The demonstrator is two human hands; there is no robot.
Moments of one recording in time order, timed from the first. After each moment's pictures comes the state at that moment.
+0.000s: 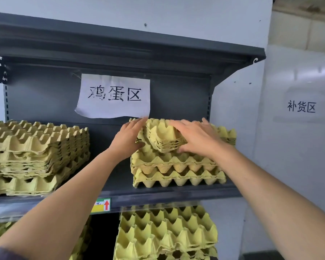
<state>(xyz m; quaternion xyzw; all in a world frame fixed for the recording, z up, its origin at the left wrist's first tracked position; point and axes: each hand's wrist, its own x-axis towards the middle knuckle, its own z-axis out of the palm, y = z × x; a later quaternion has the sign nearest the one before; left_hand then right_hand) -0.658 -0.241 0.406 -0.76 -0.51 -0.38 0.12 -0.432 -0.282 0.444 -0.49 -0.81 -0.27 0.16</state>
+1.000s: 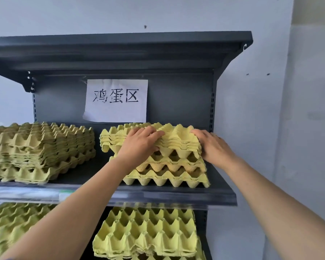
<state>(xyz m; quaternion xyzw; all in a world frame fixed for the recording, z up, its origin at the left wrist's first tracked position) -0.541 -0.259 0.394 -0.73 -0.50 -0.27 0.38 -0.298 -0.182 0.393 -0.41 -0.85 -0.17 0.29</state>
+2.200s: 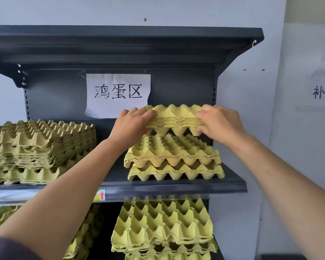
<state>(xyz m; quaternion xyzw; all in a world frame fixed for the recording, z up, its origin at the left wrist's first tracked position) -0.603 -0.273 0.429 -0.72 -0.51 -0.29 0.37 -0.350 -0.269 0.447 -0.45 -0.77 -0.36 0.27</state>
